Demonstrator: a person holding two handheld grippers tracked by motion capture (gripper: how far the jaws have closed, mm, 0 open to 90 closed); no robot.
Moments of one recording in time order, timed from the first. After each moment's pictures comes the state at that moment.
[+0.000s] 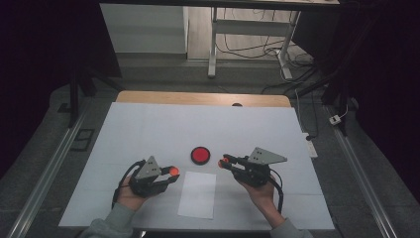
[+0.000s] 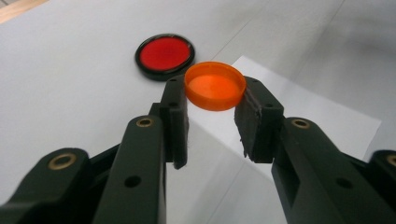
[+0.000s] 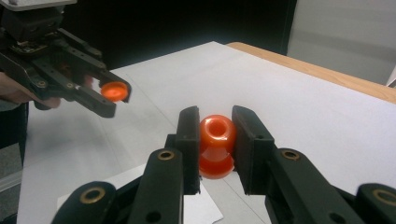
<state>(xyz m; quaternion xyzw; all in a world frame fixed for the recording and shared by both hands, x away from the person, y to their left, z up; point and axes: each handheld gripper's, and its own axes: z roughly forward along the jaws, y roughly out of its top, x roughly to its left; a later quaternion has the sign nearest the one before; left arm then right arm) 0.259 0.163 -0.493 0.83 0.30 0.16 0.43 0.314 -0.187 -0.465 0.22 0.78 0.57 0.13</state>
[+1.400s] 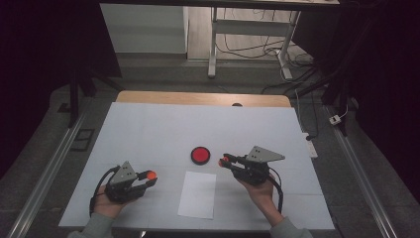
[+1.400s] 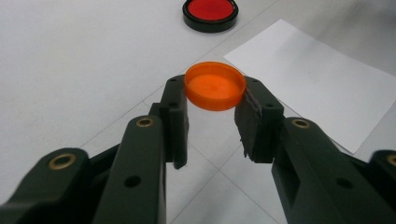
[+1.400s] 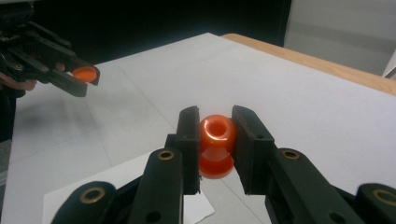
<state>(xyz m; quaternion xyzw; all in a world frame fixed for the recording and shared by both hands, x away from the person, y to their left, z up) 0.241 0.209 -0.504 0.82 0.35 0.17 0.42 0.321 -0.184 -0.471 0.23 0.79 0.55 0.14</state>
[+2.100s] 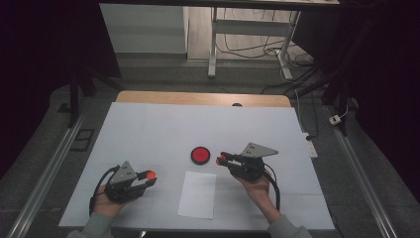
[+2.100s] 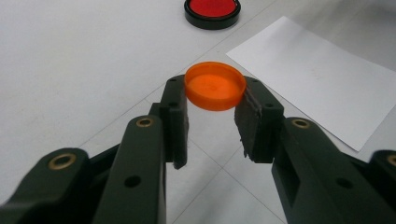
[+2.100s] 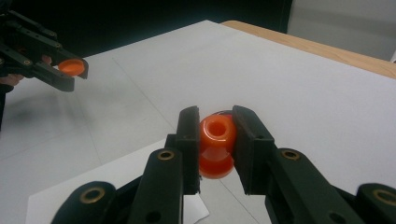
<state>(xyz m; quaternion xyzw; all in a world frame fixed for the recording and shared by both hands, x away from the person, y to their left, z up) 0.244 0.211 -0.506 0.82 0.36 0.16 0.42 0.337 -0.176 -0.479 0.24 0.80 0.54 0.12</state>
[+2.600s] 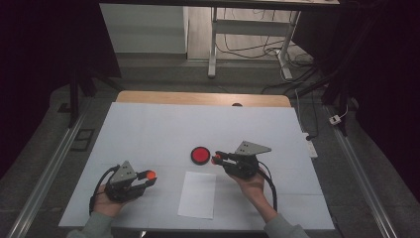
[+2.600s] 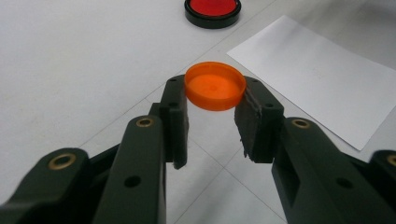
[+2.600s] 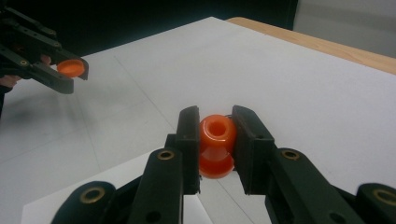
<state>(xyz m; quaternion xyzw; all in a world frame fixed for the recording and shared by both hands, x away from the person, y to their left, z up) 0.245 0.212 -0.507 0.82 0.35 0.16 0.42 0.344 -0.160 -0.483 0.24 0.80 0.54 0.11</state>
